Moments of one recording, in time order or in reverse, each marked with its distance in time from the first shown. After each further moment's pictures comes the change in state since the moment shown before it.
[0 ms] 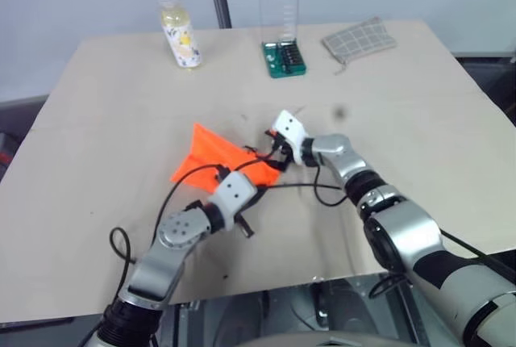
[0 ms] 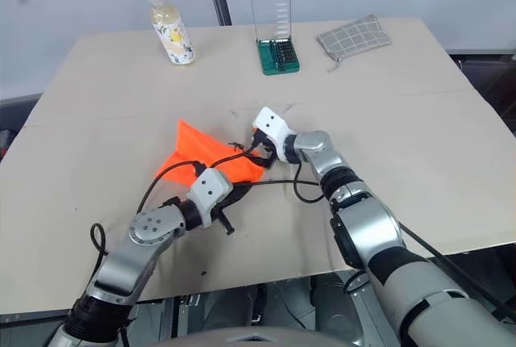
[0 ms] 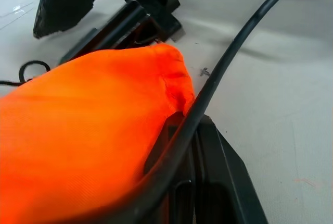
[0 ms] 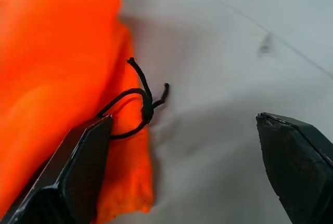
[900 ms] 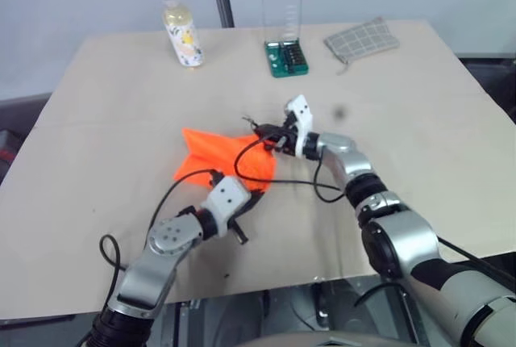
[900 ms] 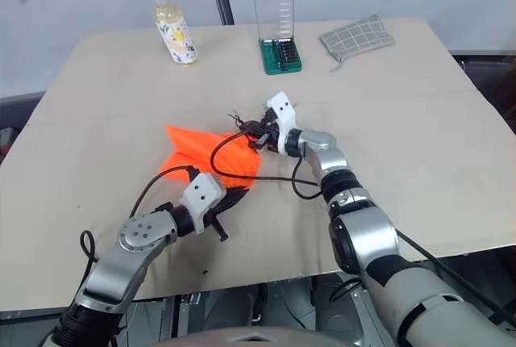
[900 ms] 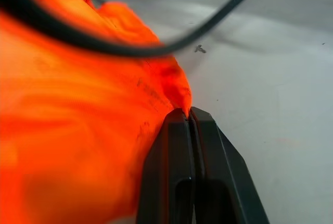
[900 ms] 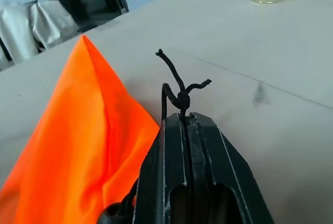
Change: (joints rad) left arm 0.052 0.029 0.028 -0.033 -0.030 0.000 -0.026; right arm 0.081 0.019 -0.204 -0.212 0.262 0.225 0.029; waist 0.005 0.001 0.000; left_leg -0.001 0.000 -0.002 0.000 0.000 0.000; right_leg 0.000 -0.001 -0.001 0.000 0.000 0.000
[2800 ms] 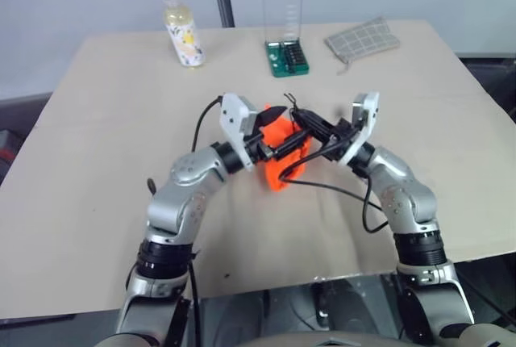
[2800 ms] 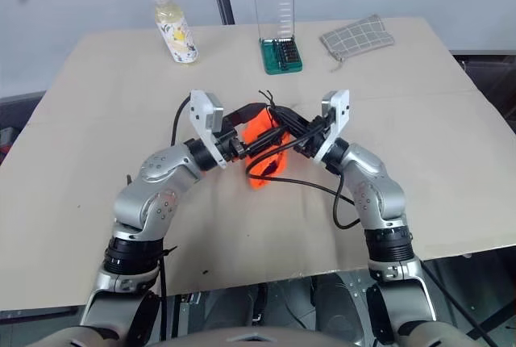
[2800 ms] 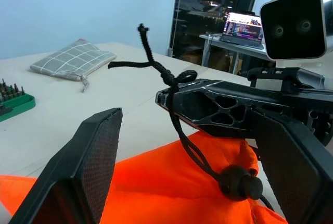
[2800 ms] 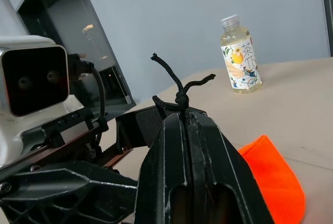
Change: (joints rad) left arm -0.450 -0.233 0.108 0.117 -0.367 0.161 -0.033; right arm 0.490 -0.151 0.053 -1.036 0.391 0.356 -0.157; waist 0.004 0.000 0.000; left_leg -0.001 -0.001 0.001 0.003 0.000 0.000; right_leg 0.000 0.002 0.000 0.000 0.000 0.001
